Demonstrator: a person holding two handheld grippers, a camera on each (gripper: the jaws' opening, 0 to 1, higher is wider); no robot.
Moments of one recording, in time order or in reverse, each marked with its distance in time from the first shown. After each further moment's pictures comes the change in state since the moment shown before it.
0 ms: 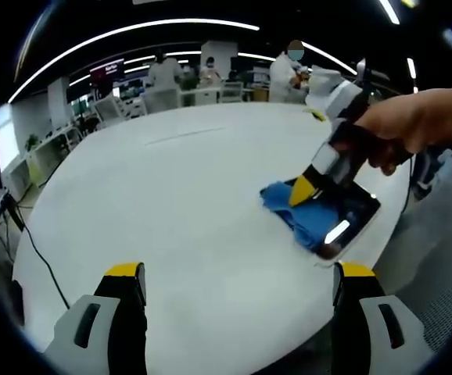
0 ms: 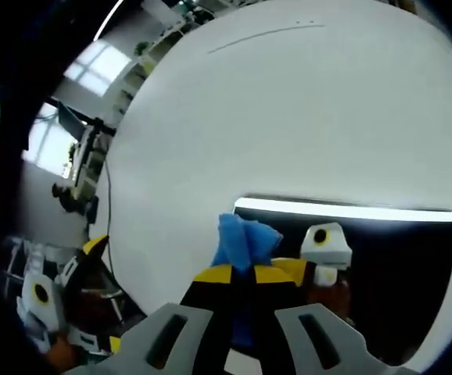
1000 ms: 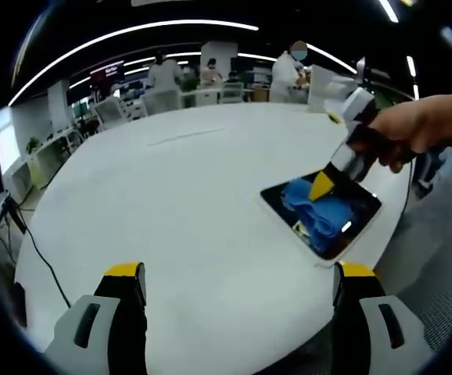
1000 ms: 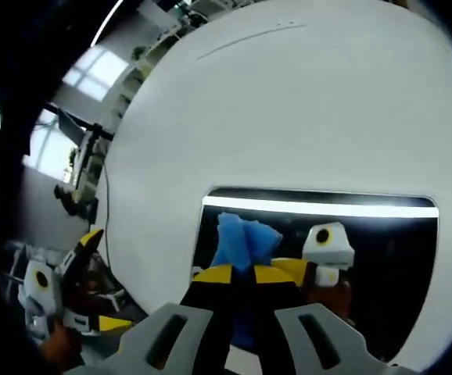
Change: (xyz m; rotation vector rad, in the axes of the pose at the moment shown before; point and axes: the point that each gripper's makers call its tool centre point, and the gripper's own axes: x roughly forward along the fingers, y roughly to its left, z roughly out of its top) left arm -0.001 0.001 0.001 0.006 -0.005 0.011; right arm -0.019 -0.030 -0.008 0.019 -0.011 0.004
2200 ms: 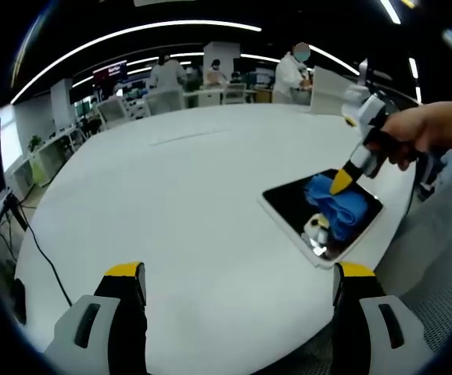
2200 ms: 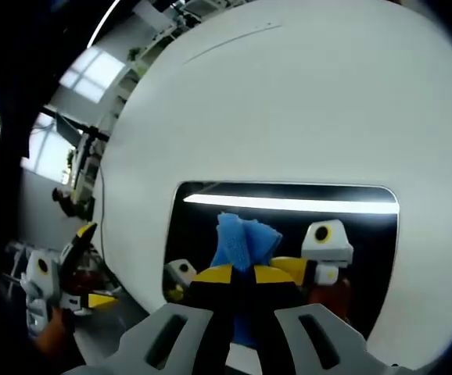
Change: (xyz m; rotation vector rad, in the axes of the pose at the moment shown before) left arm -0.001 0.002 0.000 -0.011 -0.004 0.012; right arm -0.027 -0.042 -0.009 0.018 0.009 -0.007
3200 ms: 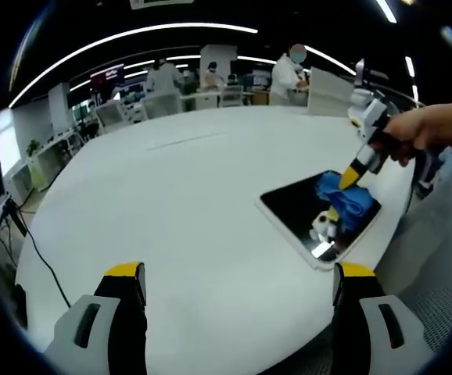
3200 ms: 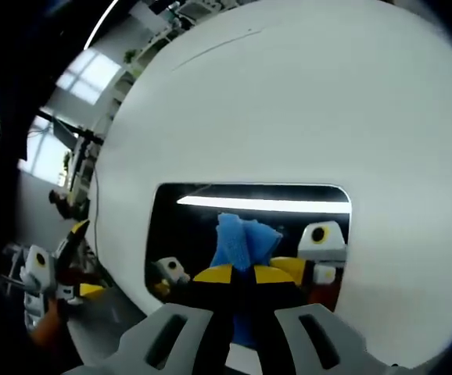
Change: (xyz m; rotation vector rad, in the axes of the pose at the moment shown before) left arm 0.000 -0.001 0.005 0.020 -0.018 -0.009; right arm -0.021 -0.037 0.000 0.013 -0.011 -0.026
